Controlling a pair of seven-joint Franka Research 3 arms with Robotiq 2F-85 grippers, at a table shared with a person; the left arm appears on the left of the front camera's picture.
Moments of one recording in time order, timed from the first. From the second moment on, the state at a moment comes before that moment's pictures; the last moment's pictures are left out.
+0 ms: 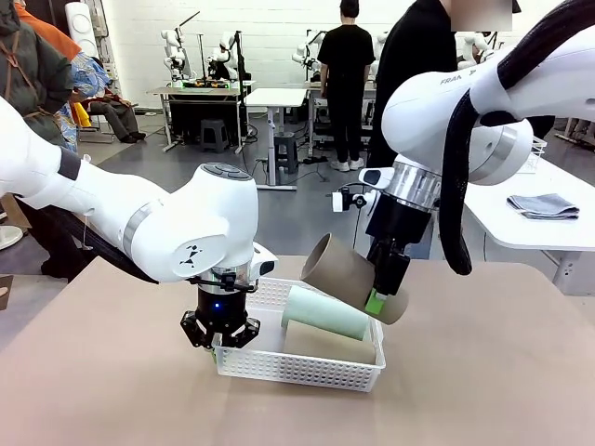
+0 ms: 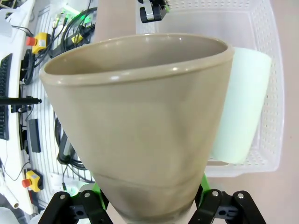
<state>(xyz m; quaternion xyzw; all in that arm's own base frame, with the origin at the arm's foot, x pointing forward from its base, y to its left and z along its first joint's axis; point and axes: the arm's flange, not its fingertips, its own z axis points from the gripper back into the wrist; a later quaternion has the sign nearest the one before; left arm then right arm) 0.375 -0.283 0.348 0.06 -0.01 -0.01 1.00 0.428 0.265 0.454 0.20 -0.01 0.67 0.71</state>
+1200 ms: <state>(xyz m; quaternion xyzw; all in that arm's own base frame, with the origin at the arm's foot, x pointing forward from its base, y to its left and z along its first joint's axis) 0.375 -0.283 0.348 0.06 -0.01 -0.01 1.00 0.466 0.298 0.391 0.21 -0.01 0.71 0.68</state>
